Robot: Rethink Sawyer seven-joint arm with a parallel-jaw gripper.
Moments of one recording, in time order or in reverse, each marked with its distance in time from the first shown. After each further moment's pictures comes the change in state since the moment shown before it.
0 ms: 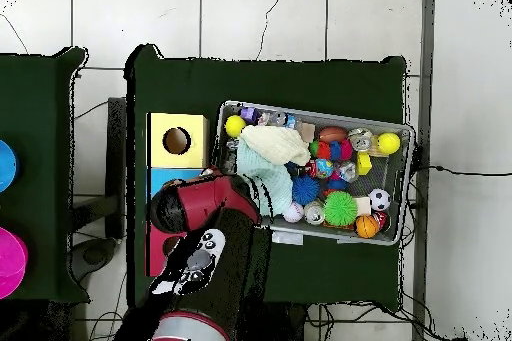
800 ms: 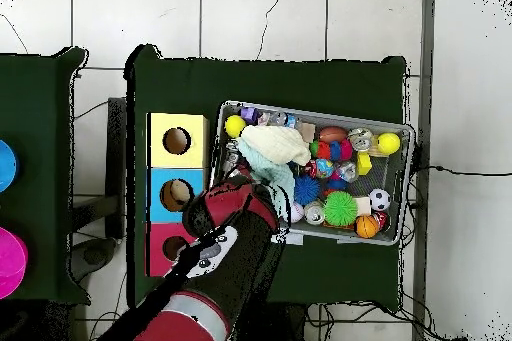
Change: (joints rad) arm 0.024 0.156 -0.150 -0.015 0.001 -0.262 0.000
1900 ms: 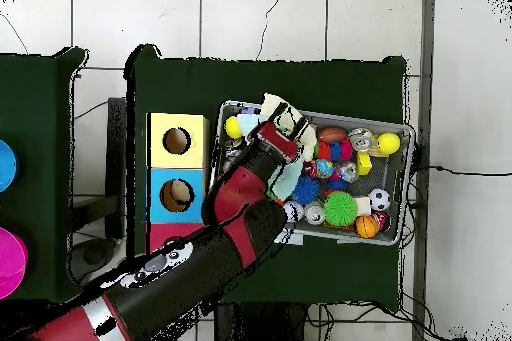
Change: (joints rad) arm 0.193 0.402 -0.585 -0.020 0.570 -0.599 0.000
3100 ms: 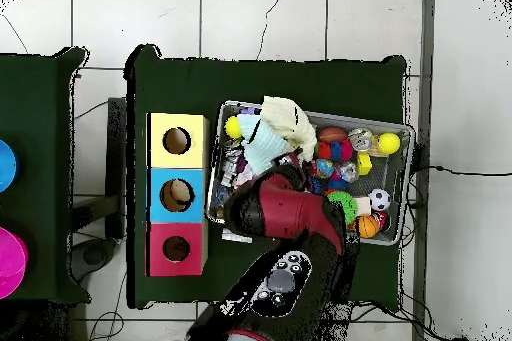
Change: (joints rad) arm -0.352 -0.569 0.559 0.088 -0.457 0.585 0.000
